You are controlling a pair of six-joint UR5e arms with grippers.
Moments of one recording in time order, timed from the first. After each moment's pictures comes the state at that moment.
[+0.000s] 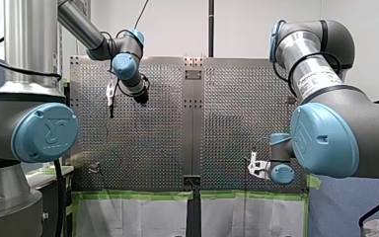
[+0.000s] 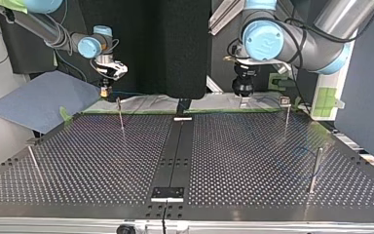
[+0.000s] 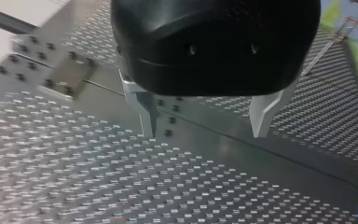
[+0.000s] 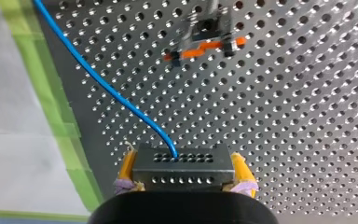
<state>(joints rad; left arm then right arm) -0.32 -1.58 -1.93 -3.11 -1.83 -1.83 1.80 -0.68 1.81 -0.97 1.55 1.69</state>
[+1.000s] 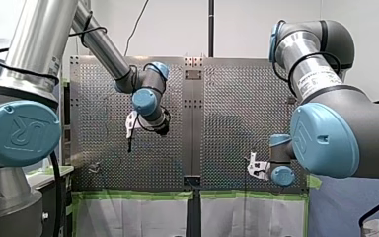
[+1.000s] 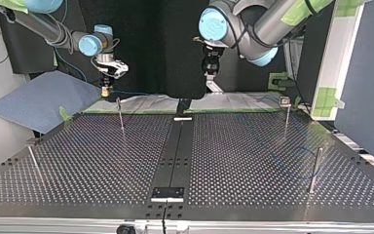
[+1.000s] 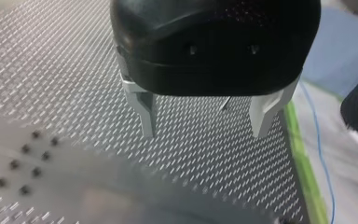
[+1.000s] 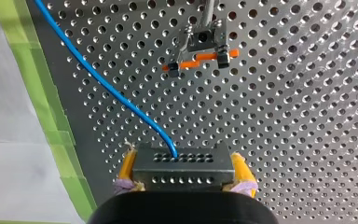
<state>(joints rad) -0.58 -1.83 -2.00 -2.85 -1.96 -1.88 1.80 -0.68 1.83 -1.01 1.53 1.68</state>
